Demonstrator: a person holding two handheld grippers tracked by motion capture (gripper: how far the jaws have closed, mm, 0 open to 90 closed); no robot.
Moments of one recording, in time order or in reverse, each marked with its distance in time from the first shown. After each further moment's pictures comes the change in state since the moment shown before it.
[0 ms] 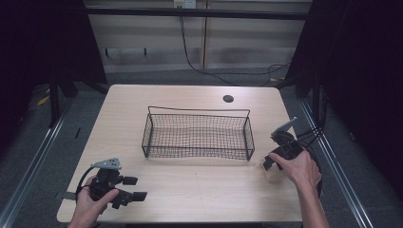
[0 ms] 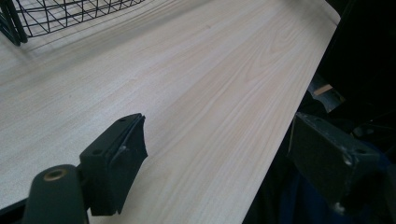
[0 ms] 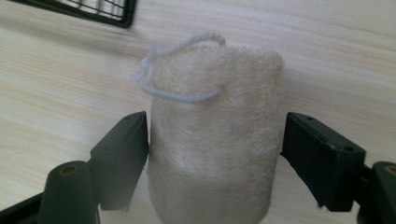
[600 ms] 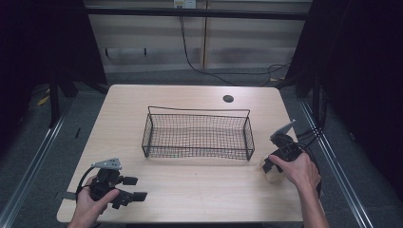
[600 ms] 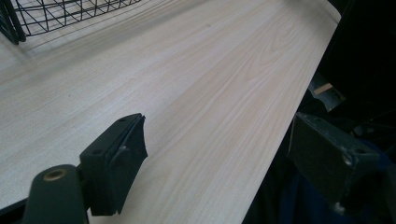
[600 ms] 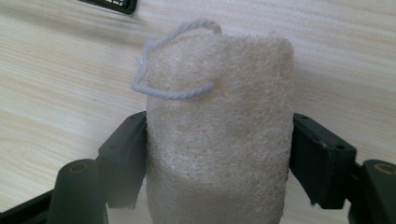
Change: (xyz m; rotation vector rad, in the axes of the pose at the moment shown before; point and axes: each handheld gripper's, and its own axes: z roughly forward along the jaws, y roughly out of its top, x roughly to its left) left arm 0.000 0.000 0.001 0.005 0.002 0.005; right arm -0.001 -0.003 0.007 0.019 0.046 -0.003
